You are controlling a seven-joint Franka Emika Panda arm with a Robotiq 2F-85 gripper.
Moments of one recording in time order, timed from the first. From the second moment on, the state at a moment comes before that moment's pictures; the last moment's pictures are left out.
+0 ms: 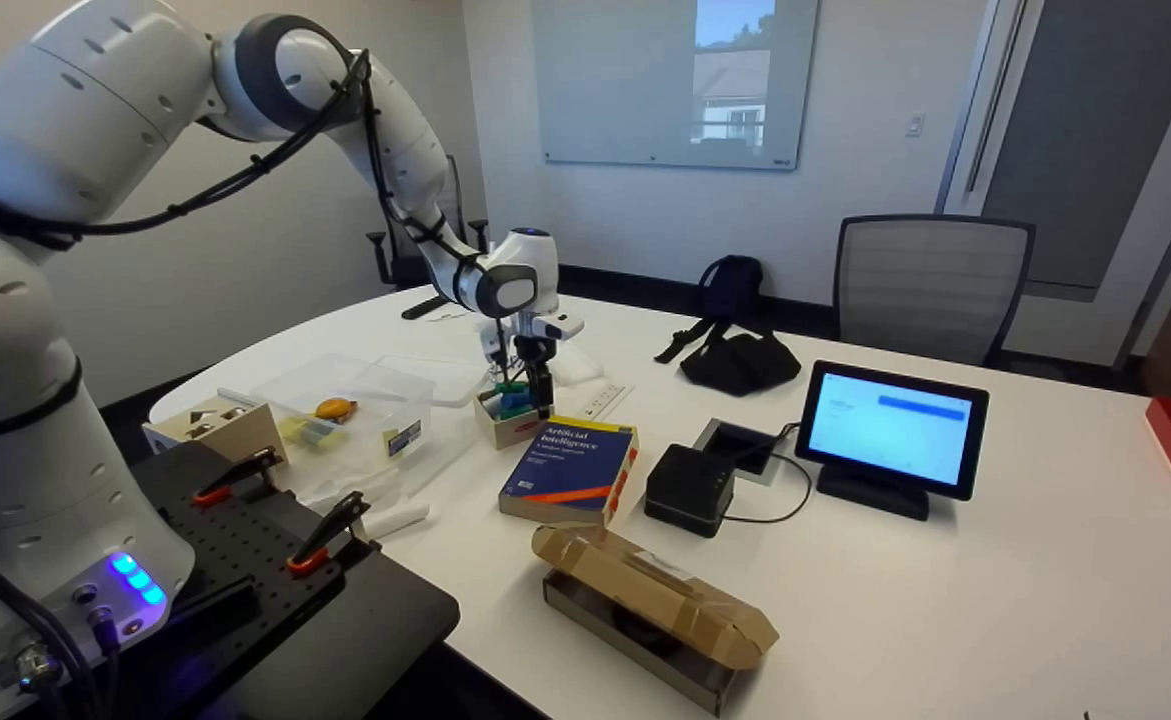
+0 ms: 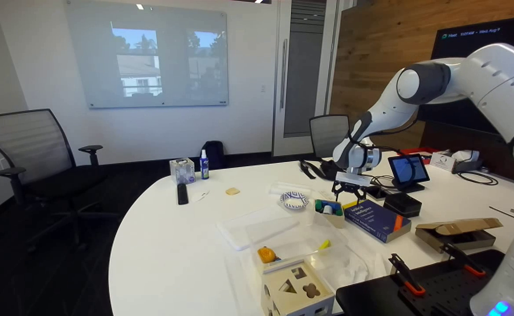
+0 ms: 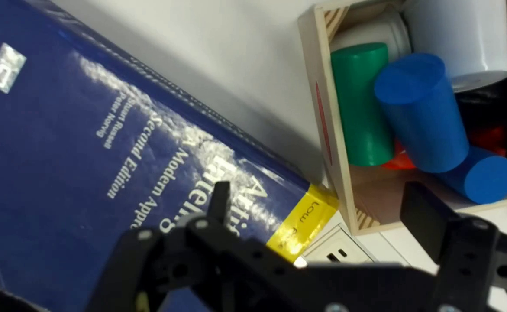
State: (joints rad) arm -0.02 0.90 -0.13 -1.74 0.20 2.63 0.46
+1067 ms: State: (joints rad) arm 0.03 1.00 -0.17 -1.63 0.21 2.59 0.71
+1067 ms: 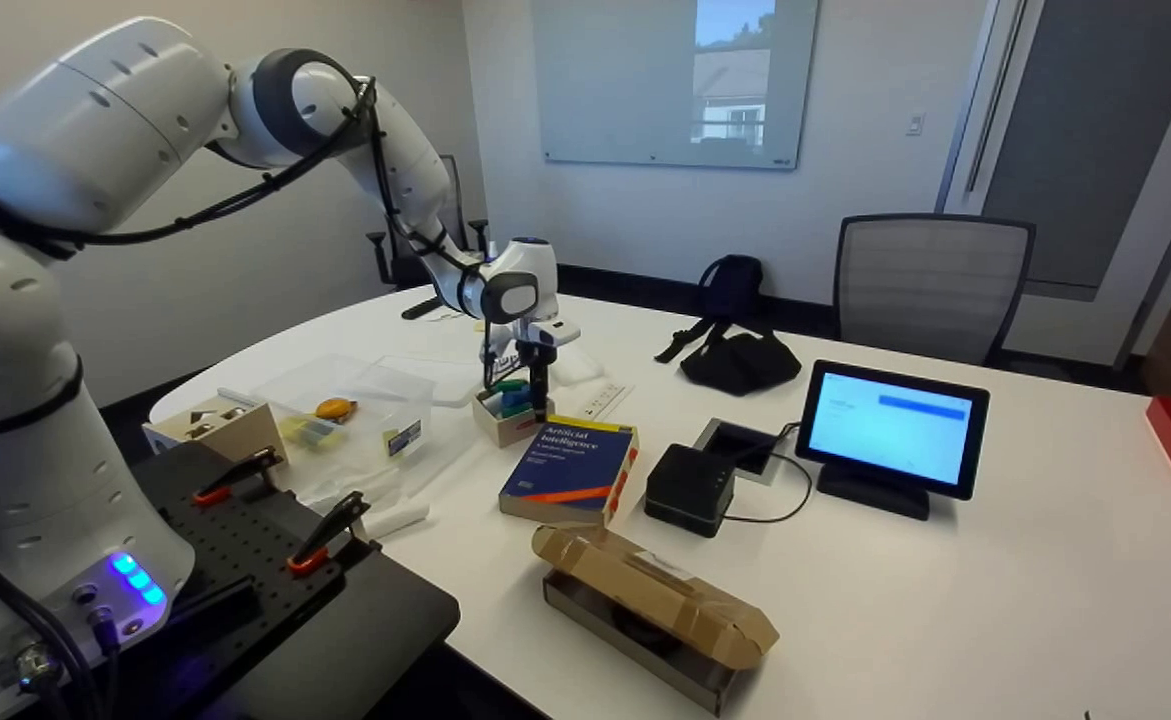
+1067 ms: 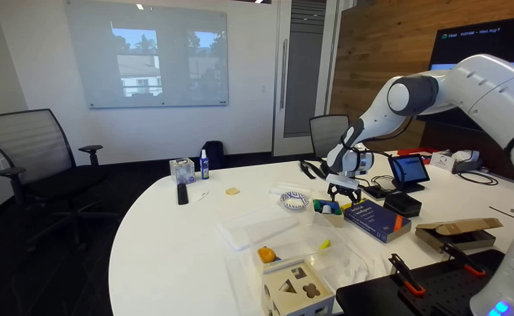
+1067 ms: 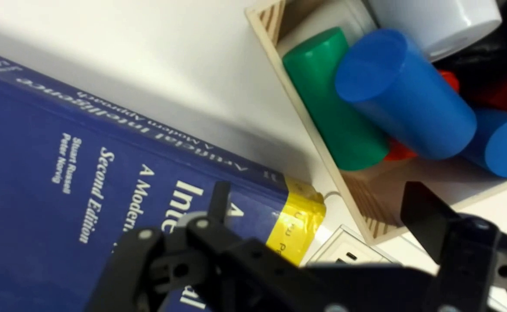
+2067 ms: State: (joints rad) arm 0.05 1.02 -0.17 -1.63 0.21 2.58 0.78
